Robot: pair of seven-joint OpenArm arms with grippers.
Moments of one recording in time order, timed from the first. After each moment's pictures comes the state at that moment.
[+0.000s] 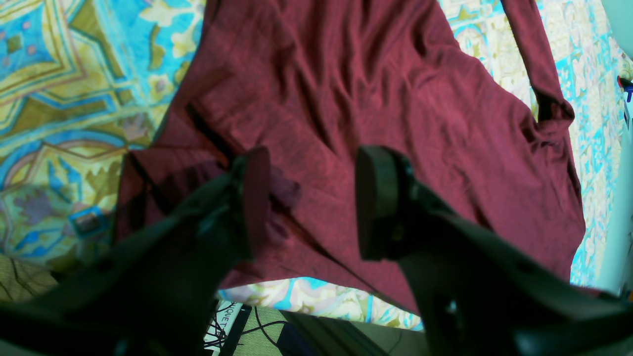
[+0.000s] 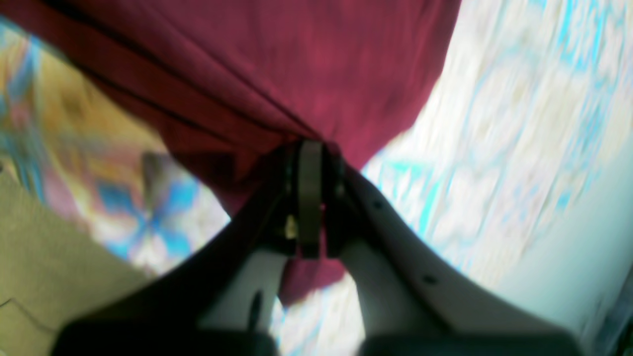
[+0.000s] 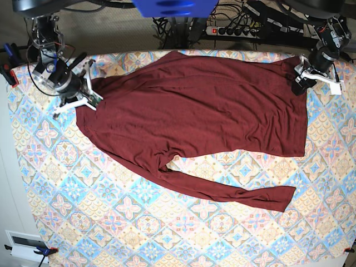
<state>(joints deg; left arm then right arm) 26.6 -12.2 -43.9 102.1 -58.6 -12.2 57.1 -19.2 30.5 4.1 112.7 -2.4 43.2 -42.8</state>
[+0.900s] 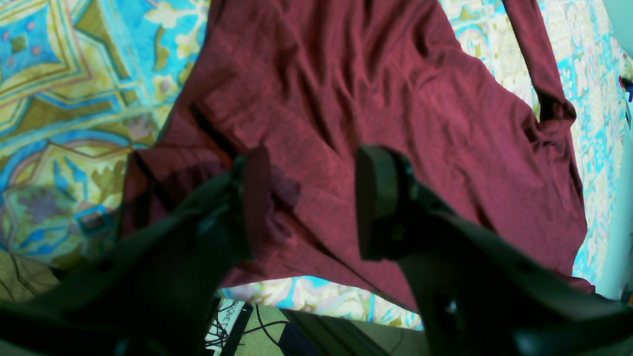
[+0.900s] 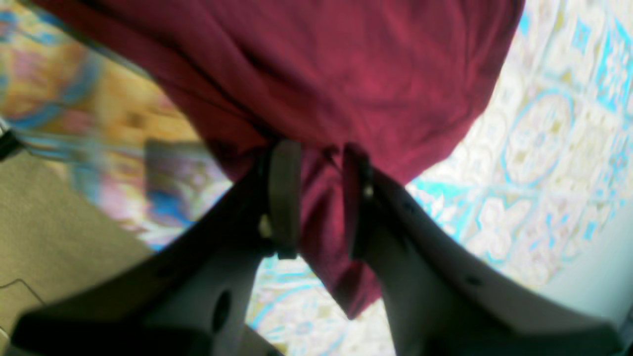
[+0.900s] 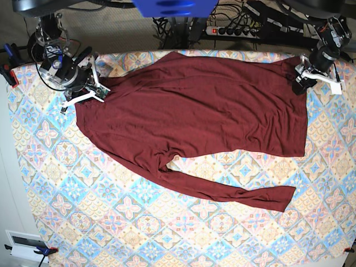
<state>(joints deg) 26.6 -12.3 -44.2 102.1 -58.3 -12.2 57.1 -22.1 30.9 0.8 112.8 -3.6 43.1 -43.8</state>
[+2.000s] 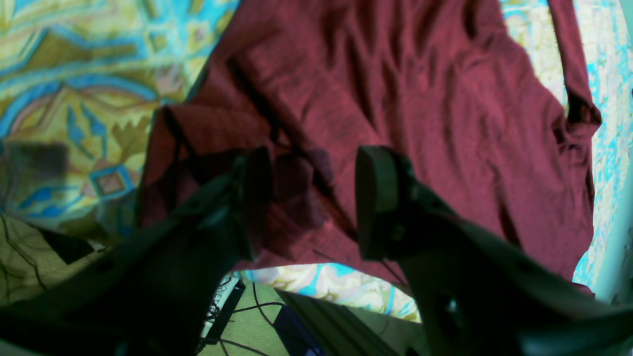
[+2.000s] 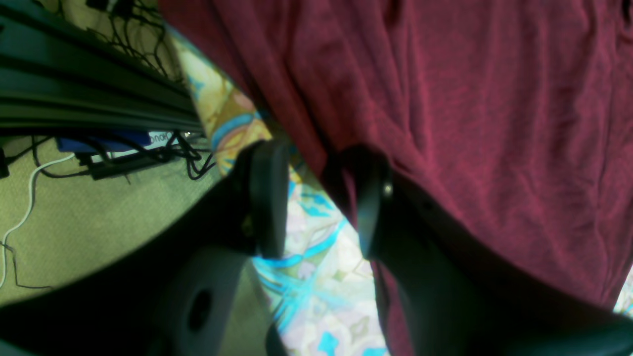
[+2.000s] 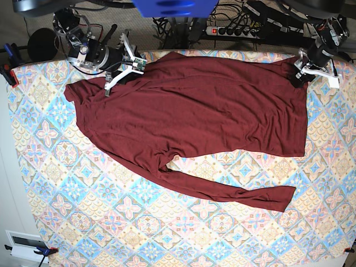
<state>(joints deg) 26.6 -12.3 -44.0 96.6 -58.3 -12.0 57.1 -21.7 31.1 -17.9 113.2 -4.0 43.1 -33.7</state>
